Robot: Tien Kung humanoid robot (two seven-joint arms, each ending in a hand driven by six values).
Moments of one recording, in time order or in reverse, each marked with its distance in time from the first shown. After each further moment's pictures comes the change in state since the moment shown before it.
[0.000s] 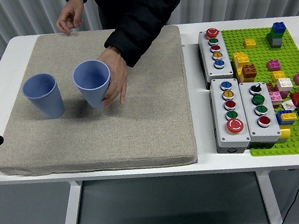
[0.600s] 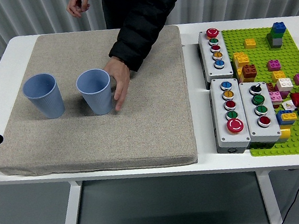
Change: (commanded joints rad) left arm -0.004 -0.001 -0.004 0.000 0.002 -0.001 0.001; right arm 0.005 -0.002 0.000 0.000 0.003 0.000 0.001
